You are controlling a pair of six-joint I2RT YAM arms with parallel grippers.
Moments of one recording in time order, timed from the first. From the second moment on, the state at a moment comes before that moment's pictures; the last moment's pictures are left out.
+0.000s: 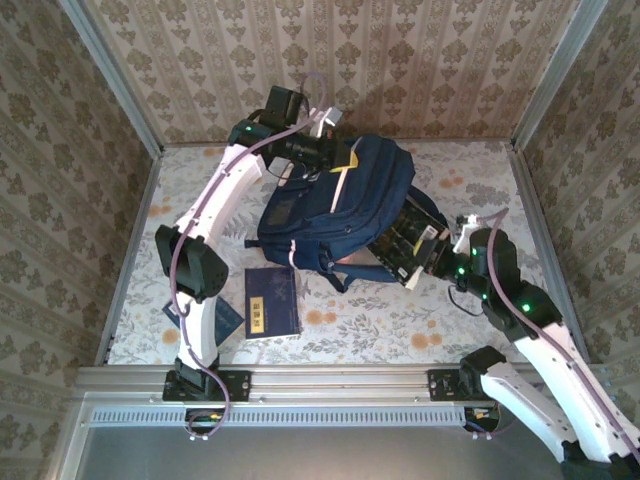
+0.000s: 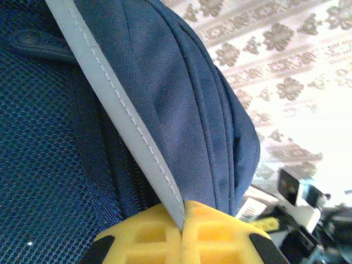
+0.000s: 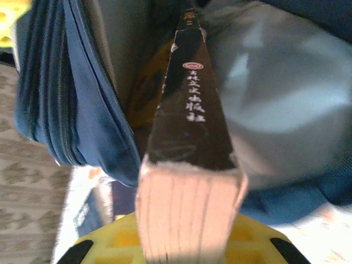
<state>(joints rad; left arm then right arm) -0.53 2.03 2.19 -0.90 0.93 -0.52 0.34 0.69 0.79 -0.56 -0.21 0.77</state>
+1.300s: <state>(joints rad) -0.49 1.97 2.08 -0.75 1.14 -0.59 0.46 1.56 1.09 -0.14 -0.28 1.04</state>
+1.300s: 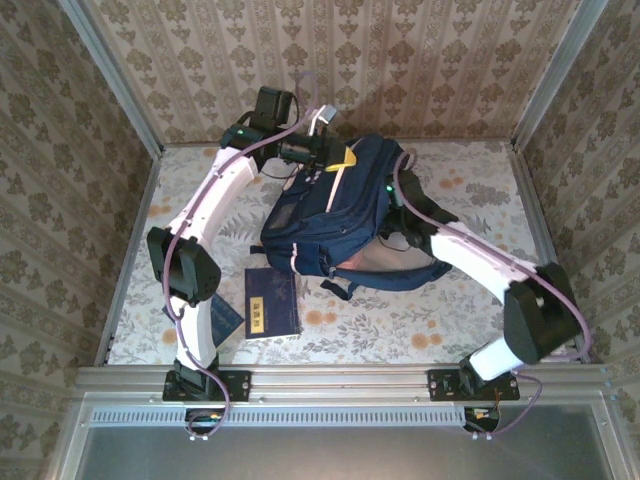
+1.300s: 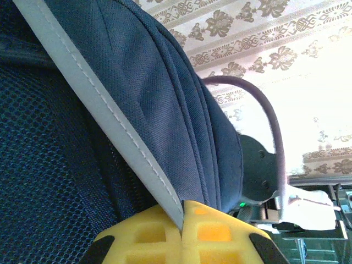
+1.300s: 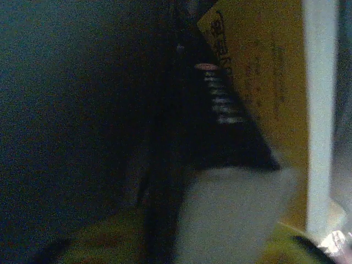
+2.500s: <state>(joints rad) -0.59 2.17 2.20 -0.75 0.68 -0.52 0.40 0.61 0.70 -0.58 0.18 0.77</state>
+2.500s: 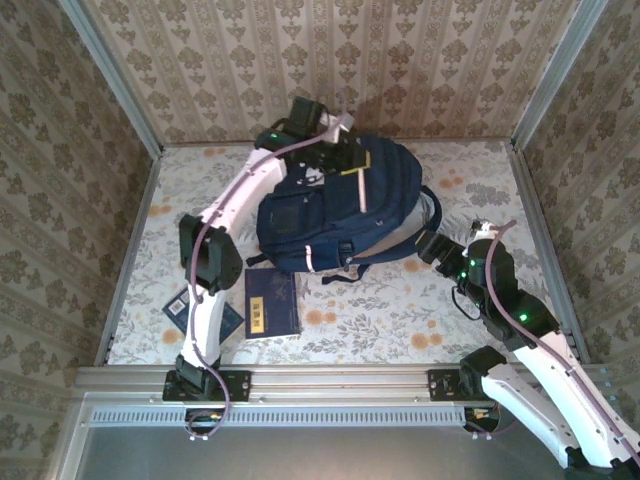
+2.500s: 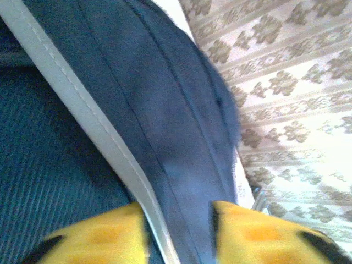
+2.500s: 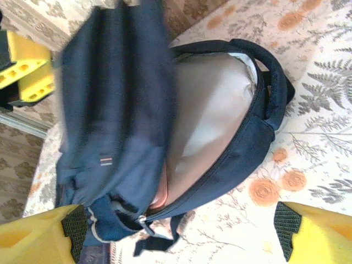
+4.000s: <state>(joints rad) -0.22 1.12 0.56 -0.55 0.26 -0.66 1.02 1.79 0.86 0.22 -0.09 0.85</state>
